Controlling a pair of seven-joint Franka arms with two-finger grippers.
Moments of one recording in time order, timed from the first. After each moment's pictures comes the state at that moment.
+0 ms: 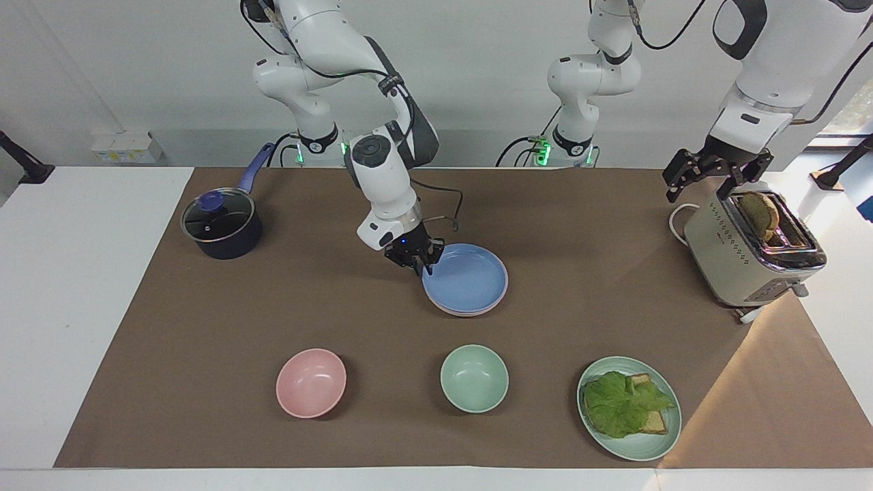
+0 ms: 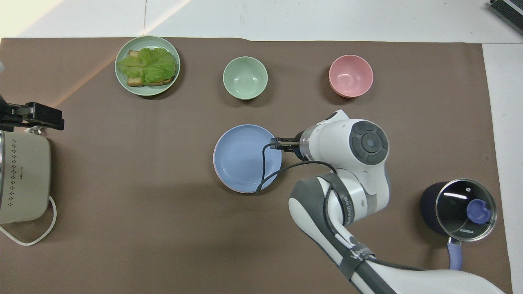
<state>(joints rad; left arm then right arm) -0.02 0.02 -0.05 -1.55 0.02 1.60 -0.04 0.35 0.20 0.08 -1.99 0.23 2.41 0.39</state>
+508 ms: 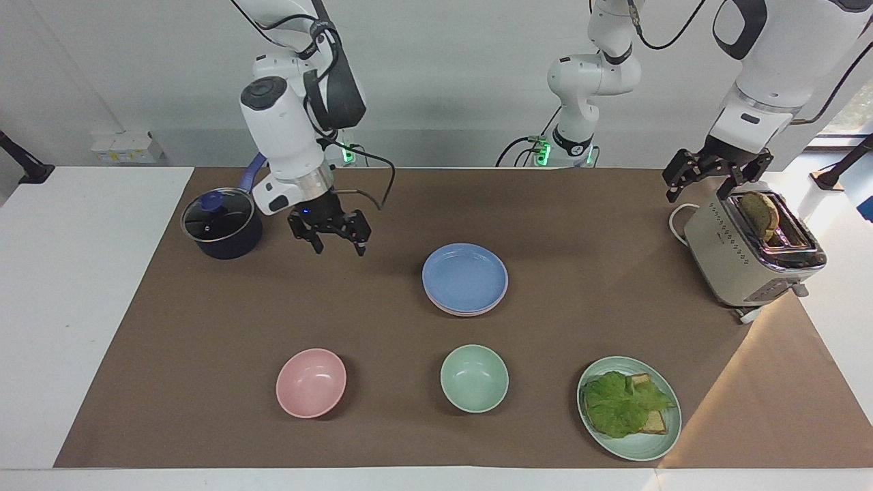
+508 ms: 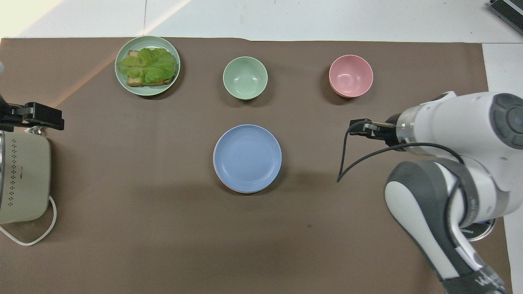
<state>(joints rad) -0.02 0.02 -0.05 -1.55 0.02 1.60 -0.04 0.09 -0.03 0.07 -1.97 0.09 2.10 0.36</state>
